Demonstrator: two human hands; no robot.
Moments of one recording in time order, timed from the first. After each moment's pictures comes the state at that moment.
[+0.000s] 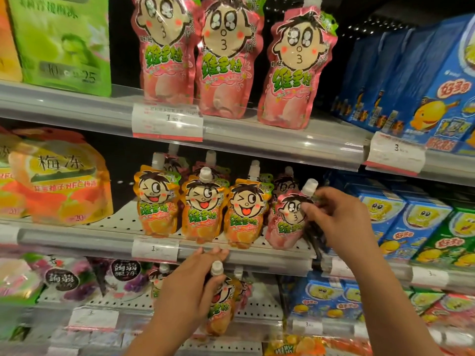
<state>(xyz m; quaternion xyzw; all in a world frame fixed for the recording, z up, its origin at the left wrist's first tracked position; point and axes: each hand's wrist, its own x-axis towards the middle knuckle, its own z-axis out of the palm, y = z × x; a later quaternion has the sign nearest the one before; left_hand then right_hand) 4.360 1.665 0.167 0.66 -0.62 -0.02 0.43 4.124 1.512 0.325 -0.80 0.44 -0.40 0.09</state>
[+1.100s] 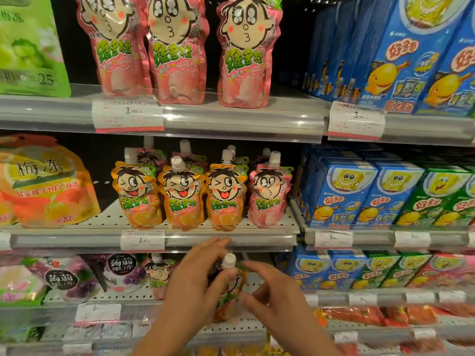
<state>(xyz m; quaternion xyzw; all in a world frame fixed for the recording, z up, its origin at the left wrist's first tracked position) 4.314 1.674 0.195 0.60 -0.65 -0.06 0.47 4.122 1.618 0.197 -0.83 0.37 -0.25 0.33</state>
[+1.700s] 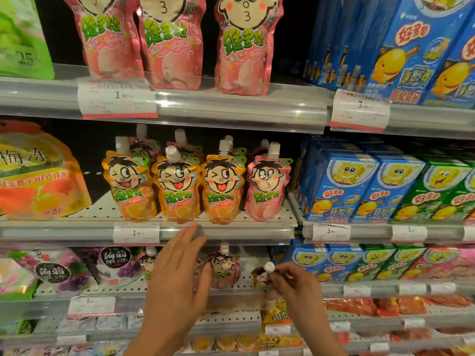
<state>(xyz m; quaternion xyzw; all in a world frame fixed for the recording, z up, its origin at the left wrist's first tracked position) 4.327 1.681 0.167 0.67 -0.62 0.08 0.40 4.091 1.580 0.132 -0.70 0.52 -0.35 0.34</state>
